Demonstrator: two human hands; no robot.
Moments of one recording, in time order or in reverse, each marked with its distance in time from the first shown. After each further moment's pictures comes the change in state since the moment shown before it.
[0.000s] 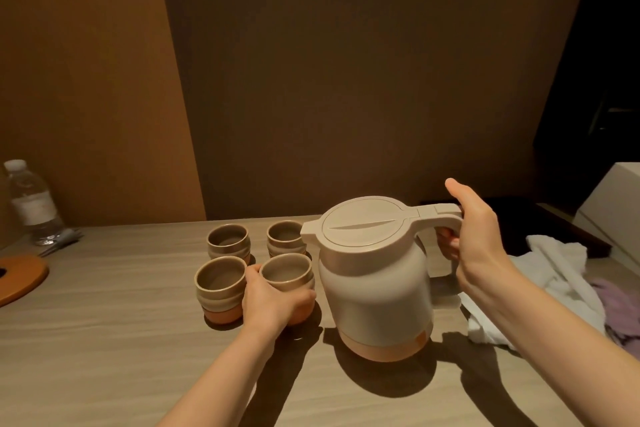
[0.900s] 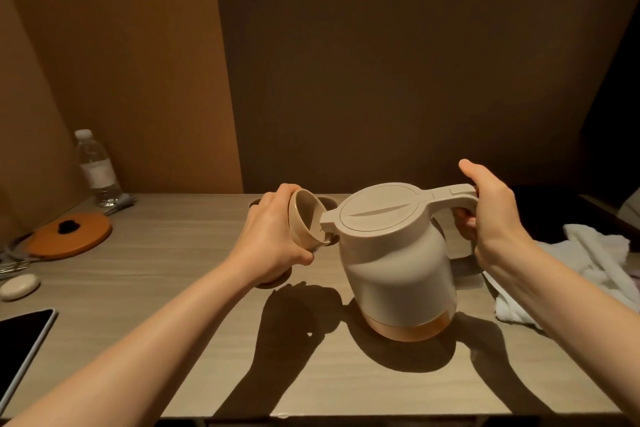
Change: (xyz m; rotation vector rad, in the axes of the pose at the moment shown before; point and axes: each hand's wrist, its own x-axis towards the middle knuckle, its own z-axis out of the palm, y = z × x) left_hand -0.013 0.055 -0.085 0.564 -0.089 0.493; right_hand -0.018 -0.003 0.019 -0.087 -0.089 0.030
